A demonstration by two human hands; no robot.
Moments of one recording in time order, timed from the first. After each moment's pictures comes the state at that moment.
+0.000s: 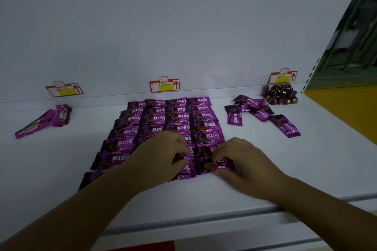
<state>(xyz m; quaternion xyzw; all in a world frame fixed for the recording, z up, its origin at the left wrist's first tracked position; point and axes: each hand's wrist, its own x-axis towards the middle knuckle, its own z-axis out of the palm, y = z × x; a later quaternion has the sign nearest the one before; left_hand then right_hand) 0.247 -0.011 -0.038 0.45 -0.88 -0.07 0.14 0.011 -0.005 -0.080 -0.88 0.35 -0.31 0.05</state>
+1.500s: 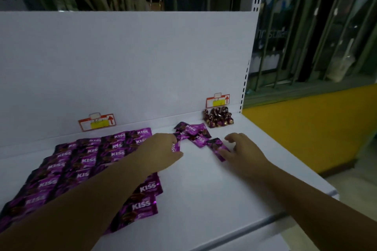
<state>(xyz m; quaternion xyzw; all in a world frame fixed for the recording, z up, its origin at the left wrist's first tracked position) 0.094 -0.100 -0.021 0.54 -0.84 -0.09 0.07 -0.140 -0.058 -0.063 -0.64 0.72 -0.25 0.12</state>
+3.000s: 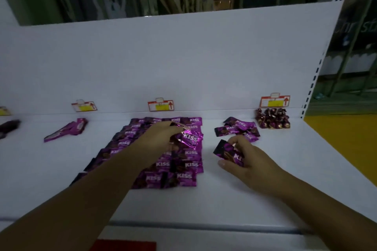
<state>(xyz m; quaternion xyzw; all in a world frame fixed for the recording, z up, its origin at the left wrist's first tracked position) 0.161 -0.036 0.007 0.58 -0.53 -0.45 0.41 -0.074 -0.018 -0.034 -0.80 0.45 -0.29 0.28</state>
